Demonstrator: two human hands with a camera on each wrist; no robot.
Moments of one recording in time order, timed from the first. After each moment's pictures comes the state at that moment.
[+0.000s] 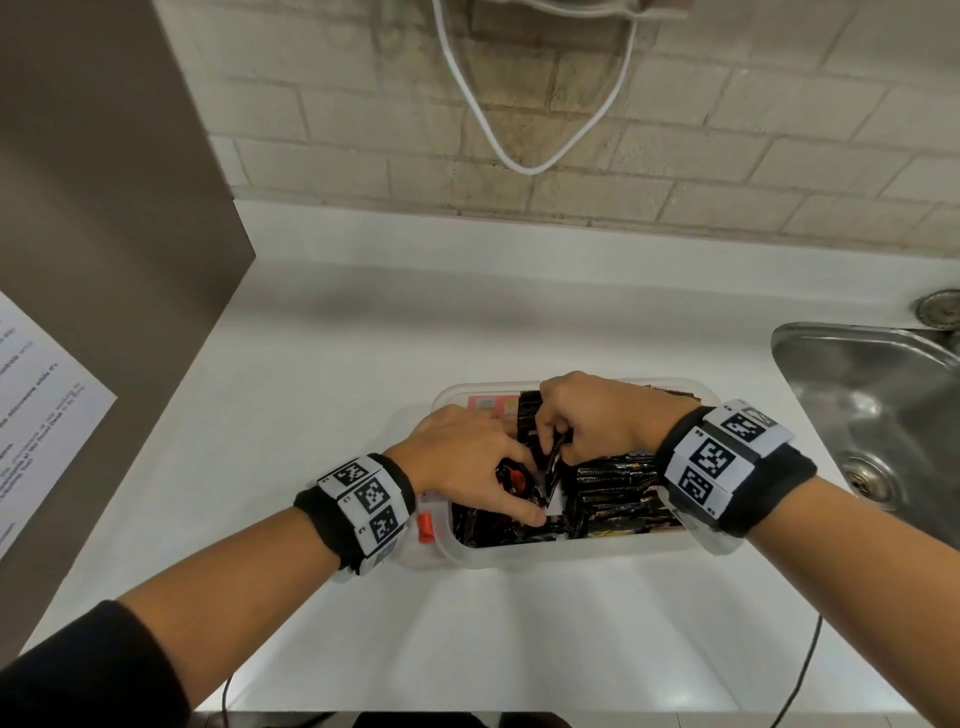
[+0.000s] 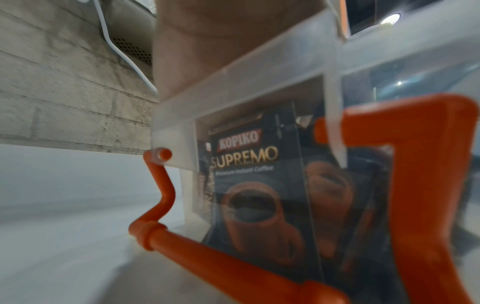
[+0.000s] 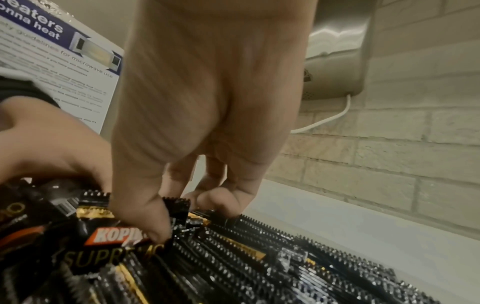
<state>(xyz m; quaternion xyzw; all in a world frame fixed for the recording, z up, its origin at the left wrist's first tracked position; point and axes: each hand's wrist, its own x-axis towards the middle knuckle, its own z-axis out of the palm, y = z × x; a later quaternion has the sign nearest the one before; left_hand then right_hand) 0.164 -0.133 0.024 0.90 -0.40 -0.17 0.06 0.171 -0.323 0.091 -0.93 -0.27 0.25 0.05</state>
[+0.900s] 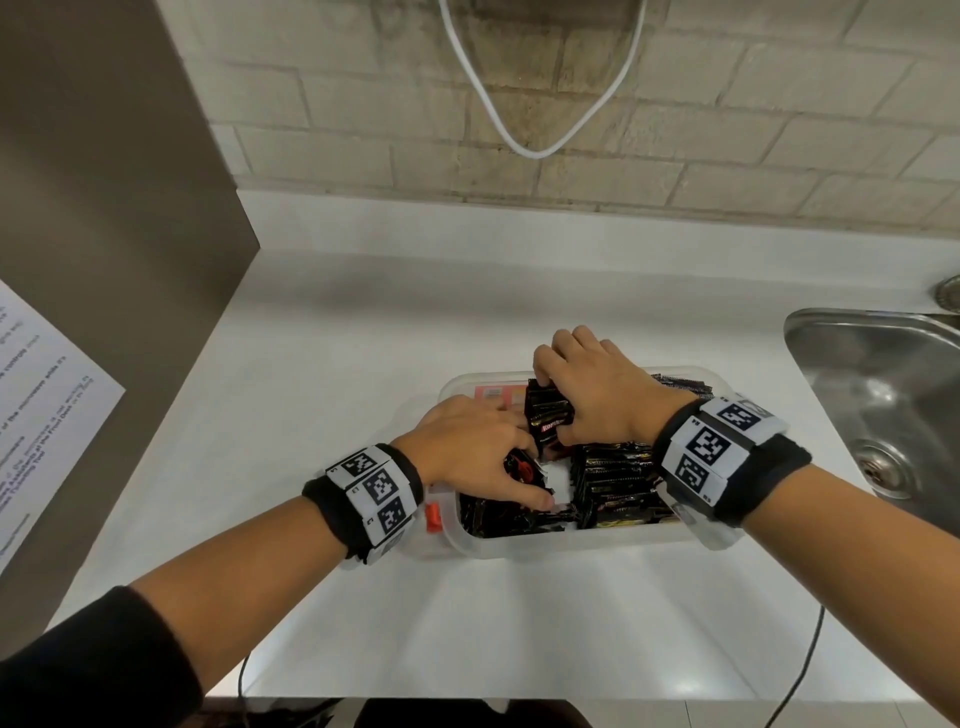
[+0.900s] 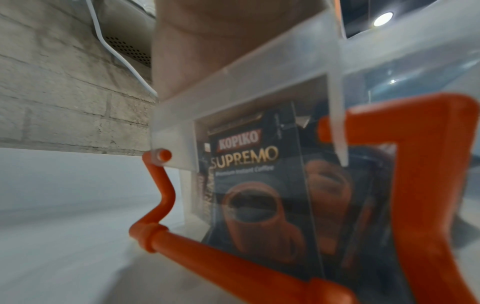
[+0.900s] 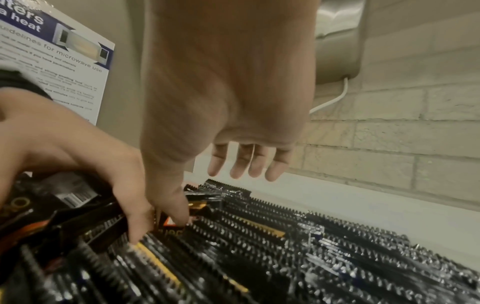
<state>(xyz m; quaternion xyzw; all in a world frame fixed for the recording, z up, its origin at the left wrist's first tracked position) 0.167 -0.133 0.018 0.90 -0.42 -0.13 0.05 0.176 -0.321 0.075 -0.96 -0.24 0.11 -0.05</state>
